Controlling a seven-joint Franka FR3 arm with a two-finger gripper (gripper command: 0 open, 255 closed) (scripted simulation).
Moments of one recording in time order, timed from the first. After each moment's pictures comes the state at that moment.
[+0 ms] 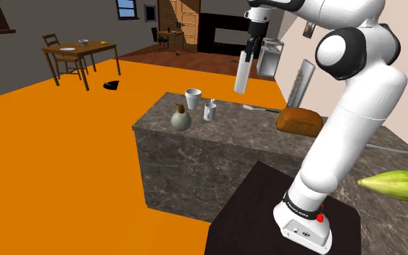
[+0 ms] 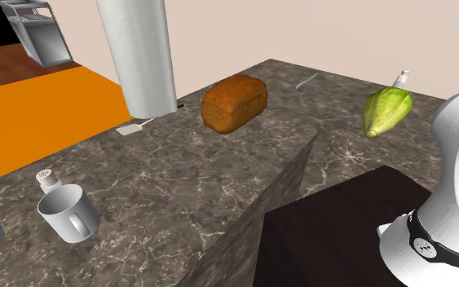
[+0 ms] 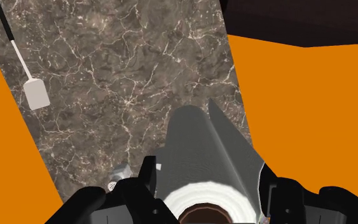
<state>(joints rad) -0.10 -0.02 -0.47 -1.45 -0.02 1.49 -0.74</state>
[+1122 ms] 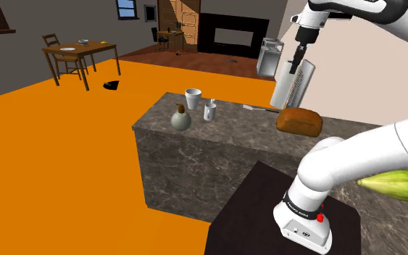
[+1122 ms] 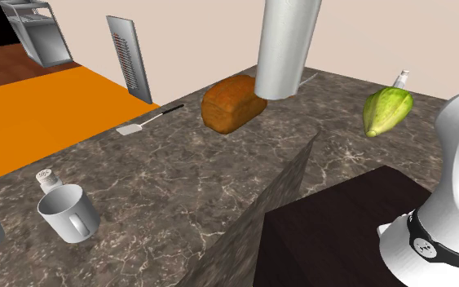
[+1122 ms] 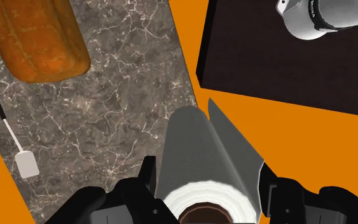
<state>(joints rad) -0.19 -0.67 -0.40 -1.98 -0.27 1.42 -0.73</state>
